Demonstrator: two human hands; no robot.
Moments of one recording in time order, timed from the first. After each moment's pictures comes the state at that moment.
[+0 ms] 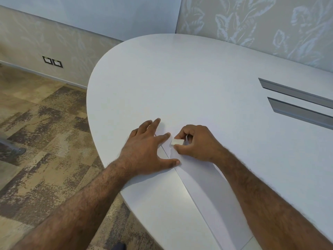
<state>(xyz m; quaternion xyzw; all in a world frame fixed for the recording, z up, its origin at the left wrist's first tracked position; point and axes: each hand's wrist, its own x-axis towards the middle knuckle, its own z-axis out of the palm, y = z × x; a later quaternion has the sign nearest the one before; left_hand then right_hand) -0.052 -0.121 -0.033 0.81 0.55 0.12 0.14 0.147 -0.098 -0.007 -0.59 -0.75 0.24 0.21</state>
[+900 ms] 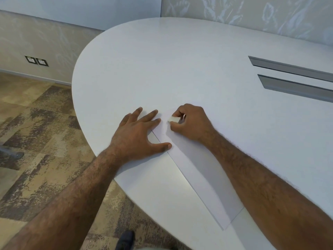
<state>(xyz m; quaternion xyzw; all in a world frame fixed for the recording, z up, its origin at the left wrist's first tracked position) -0.053 -0.123 -0.031 0.82 0.54 0.12 0.14 0.150 -0.098 -0.013 -0.65 -0.70 0.18 0.24</state>
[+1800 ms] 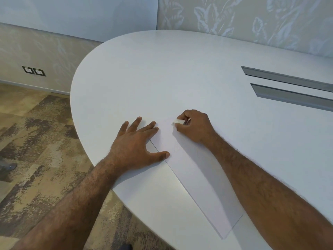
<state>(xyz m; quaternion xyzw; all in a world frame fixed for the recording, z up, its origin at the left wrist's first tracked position) -0.052 -0.122 -0.032 0.83 0.53 0.10 0.13 0.172 -0.083 -0.013 -0.68 -0.67 0.17 0.24</state>
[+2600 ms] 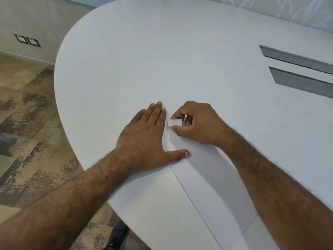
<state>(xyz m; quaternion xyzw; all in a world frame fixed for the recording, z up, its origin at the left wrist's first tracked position) -0.013 -0.120 -0.044 0.84 0.53 0.08 0.07 0.167 -0.094 -0.003 -0.58 -0.77 0.20 0.19</state>
